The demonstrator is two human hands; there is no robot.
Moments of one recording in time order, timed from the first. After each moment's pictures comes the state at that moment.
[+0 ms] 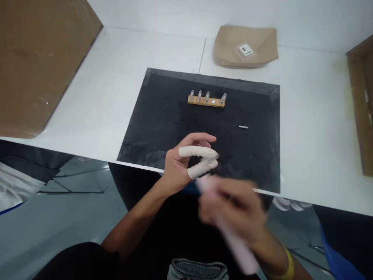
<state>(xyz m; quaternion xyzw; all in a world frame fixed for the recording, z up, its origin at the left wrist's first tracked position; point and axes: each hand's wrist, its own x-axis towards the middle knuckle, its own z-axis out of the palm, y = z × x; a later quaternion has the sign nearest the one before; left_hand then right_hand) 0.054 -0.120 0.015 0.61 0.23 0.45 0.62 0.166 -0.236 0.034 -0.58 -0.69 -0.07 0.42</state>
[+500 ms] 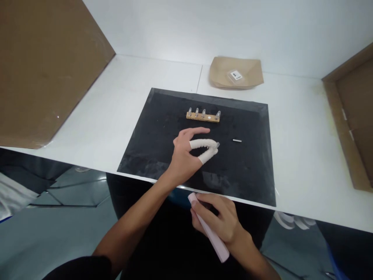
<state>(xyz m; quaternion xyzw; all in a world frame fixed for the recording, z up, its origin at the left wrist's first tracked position) 0.082 -0.085 0.007 0.77 0.33 0.42 0.35 0.171 -0.246 -0.005 -0.51 -0.72 -0.01 0.46</state>
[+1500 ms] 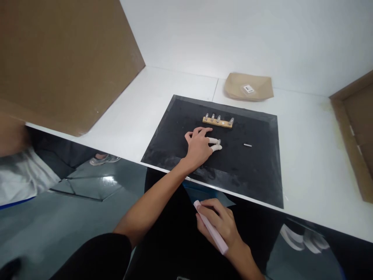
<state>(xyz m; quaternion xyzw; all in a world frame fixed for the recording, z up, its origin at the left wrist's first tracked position) 0.085 -0.059 -0.019 0.85 0.45 0.20 0.20 0.140 -0.281 -0.027 -0.53 -0.72 0.11 0.43</state>
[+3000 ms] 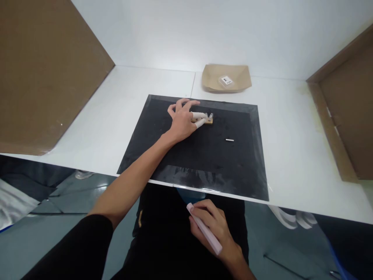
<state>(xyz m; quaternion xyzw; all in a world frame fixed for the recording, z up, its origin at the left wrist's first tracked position) 0.123 0.019 0.004 0.88 0.38 0.22 0.16 0.153 -0.296 -0.040 -0.57 -0.65 0.21 0.47</state>
